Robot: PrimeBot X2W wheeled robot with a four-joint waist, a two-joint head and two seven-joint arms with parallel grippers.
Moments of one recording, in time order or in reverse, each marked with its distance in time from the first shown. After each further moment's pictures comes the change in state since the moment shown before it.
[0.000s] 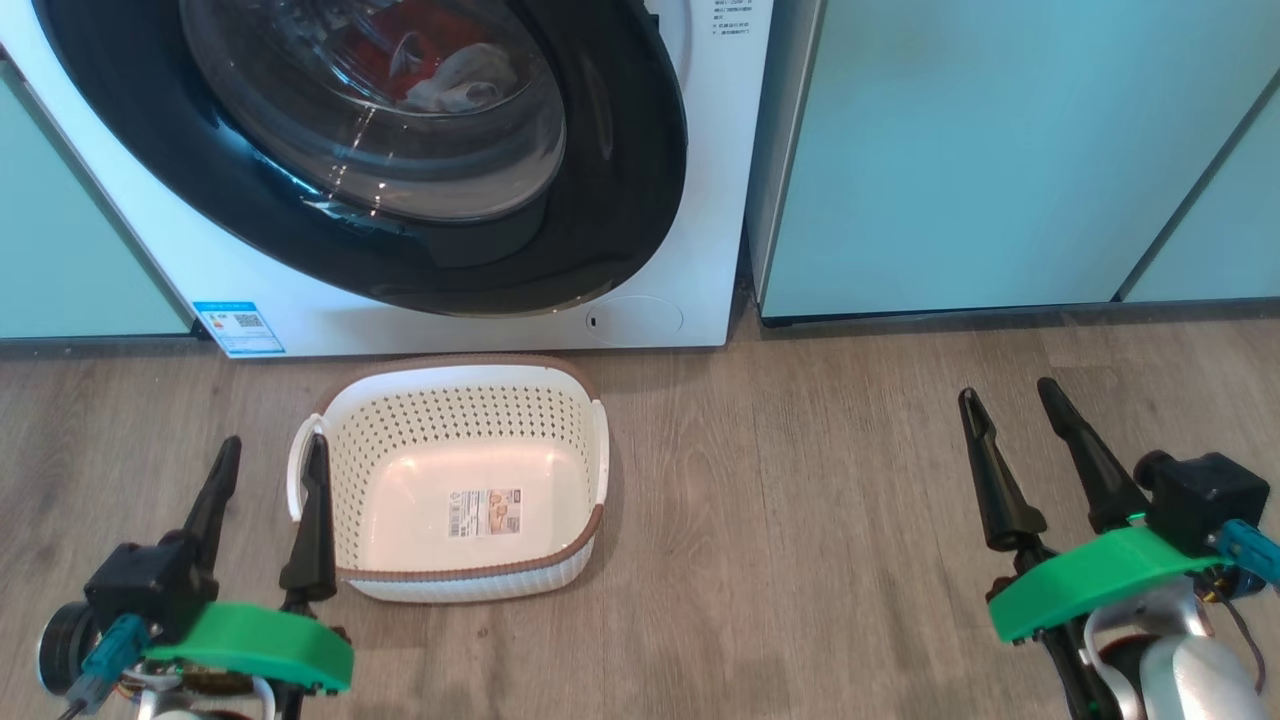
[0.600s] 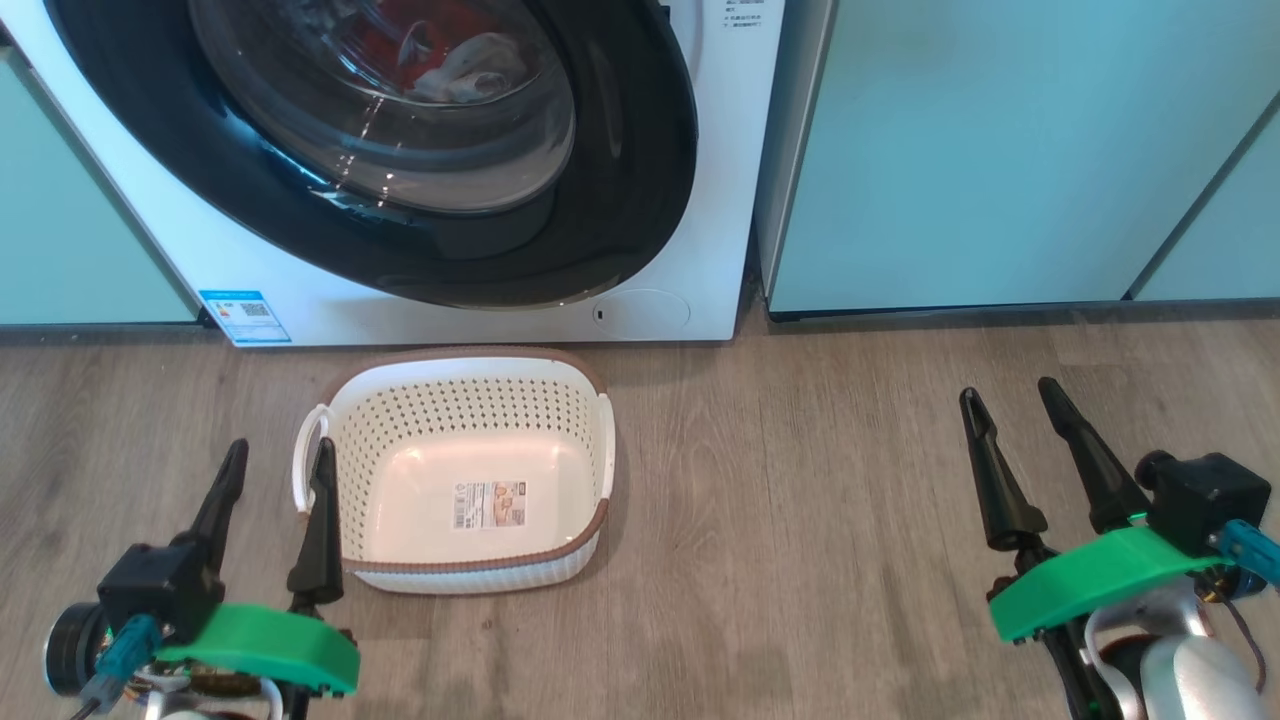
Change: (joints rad) left arm -0.001 0.005 -0.017 0.007 0.013 0.018 -0.001; right arm 0.000 0.001 -0.001 0.000 0.002 0.000 -0.001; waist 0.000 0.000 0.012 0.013
